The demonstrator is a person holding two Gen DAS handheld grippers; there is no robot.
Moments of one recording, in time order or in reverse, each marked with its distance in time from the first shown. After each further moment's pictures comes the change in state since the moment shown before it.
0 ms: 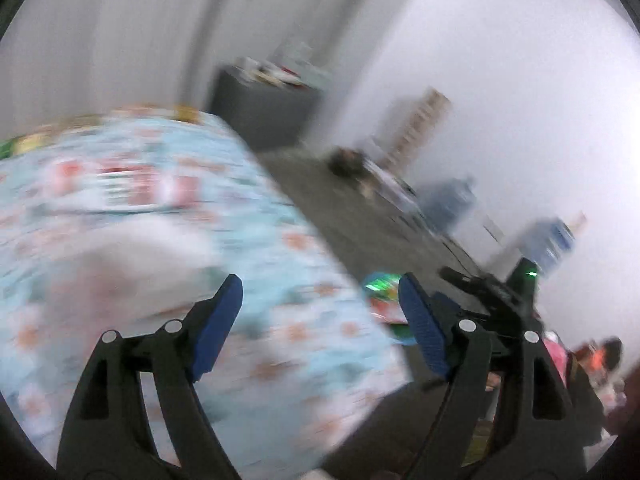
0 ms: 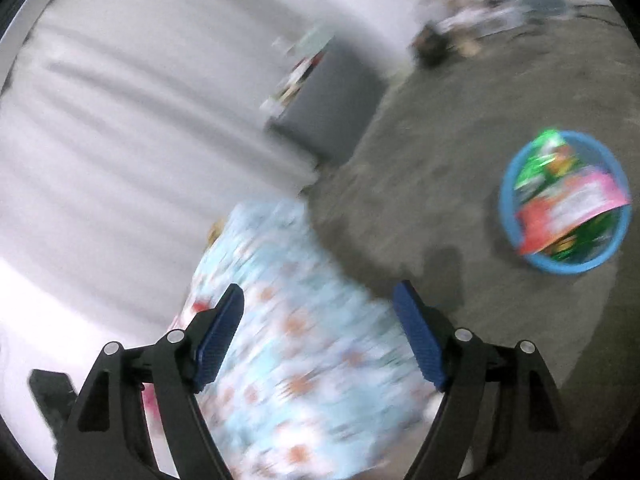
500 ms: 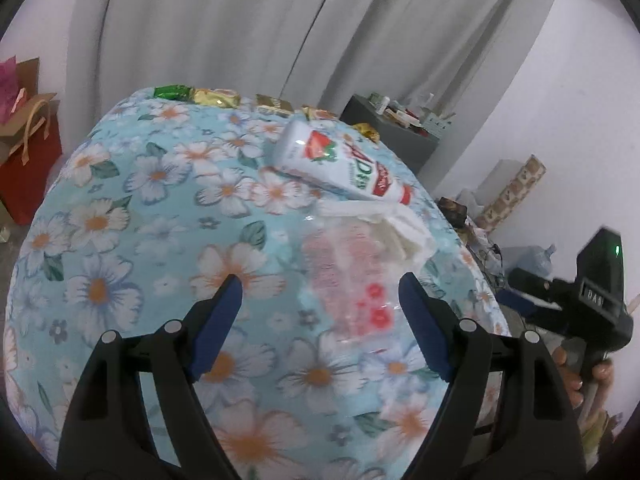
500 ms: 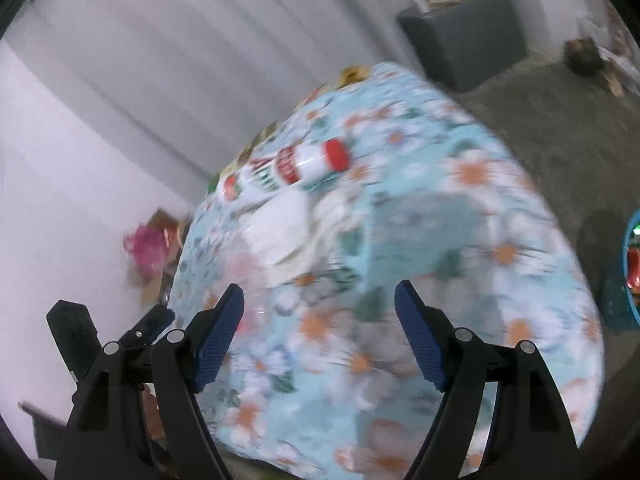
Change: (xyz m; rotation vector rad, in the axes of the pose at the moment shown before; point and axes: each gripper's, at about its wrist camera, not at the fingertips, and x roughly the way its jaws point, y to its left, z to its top) left arm -0.076 0.143 -0.050 -0.213 -0.119 0.262; right arm 0.115 0.192 -0.096 -0.437 0.344 0.001
